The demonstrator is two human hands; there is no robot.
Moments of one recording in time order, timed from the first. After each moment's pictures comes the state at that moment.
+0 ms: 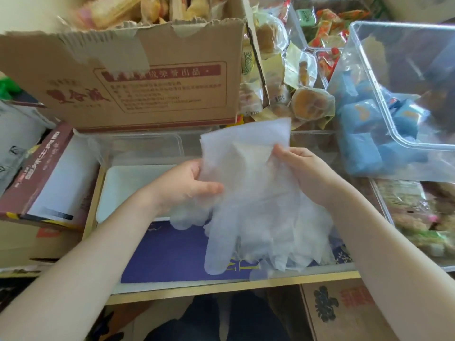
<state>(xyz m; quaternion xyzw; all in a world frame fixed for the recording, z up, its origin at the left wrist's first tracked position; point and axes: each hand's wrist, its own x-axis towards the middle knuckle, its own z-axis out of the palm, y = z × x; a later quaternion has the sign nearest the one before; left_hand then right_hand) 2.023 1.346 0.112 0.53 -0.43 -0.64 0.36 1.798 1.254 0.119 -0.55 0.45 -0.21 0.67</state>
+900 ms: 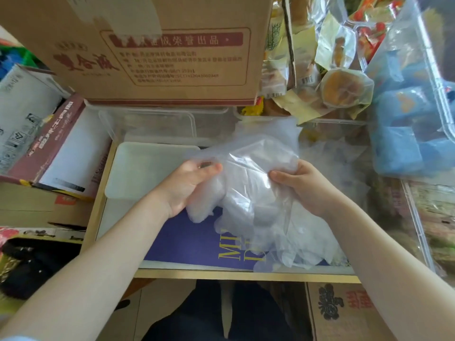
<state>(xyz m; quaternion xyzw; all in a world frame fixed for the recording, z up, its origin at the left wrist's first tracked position) 2.016 1.360 0.073 0.57 -0.25 -0.64 0.46 1.804 1.265 0.068 -0.49 0.45 -0.20 0.72</state>
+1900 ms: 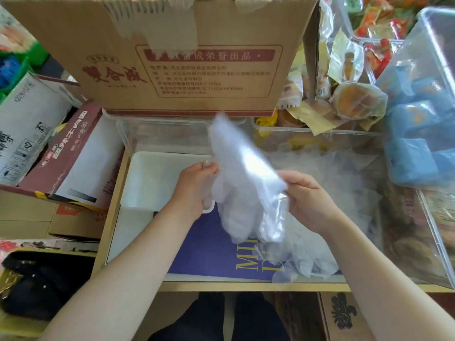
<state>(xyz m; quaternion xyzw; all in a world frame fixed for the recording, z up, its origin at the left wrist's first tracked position) 2.026 1.344 0.060 0.66 -0.06 -0.51 0.55 1.841 1.294 0.071 -0.48 0.35 -0.24 0.77</state>
